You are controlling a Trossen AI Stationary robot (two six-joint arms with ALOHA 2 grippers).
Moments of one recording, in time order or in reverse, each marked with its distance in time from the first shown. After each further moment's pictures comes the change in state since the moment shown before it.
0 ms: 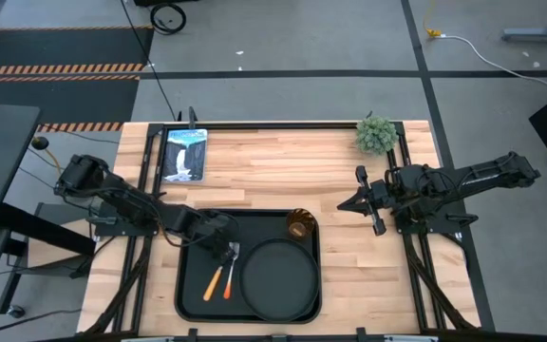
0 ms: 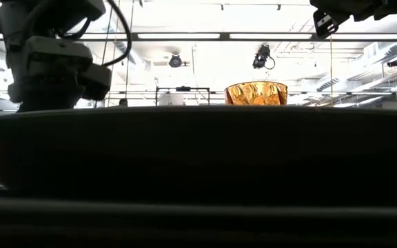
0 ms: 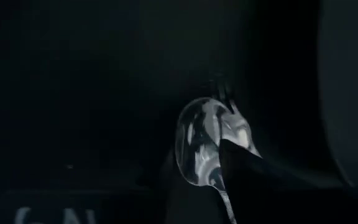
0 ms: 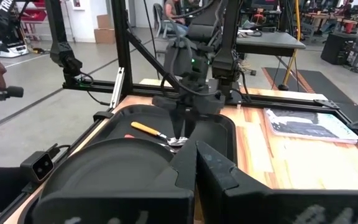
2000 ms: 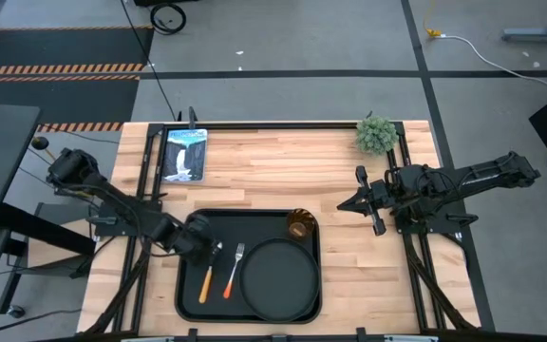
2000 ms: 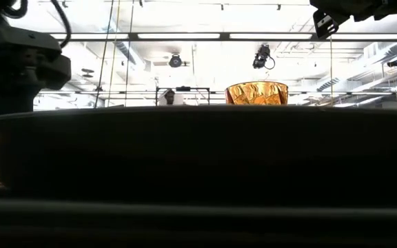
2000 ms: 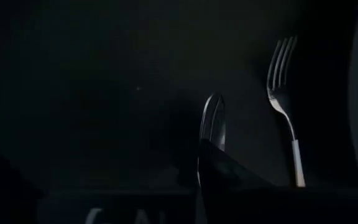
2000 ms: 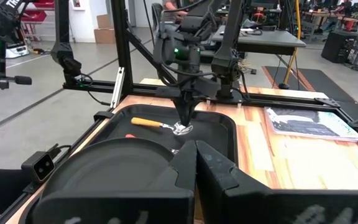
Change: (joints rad) left arm -0.202 -0.151 -0.066 -0.149 -0.215 -0.403; right arm 0.000 0.001 0.000 -0.002 0.000 0.008
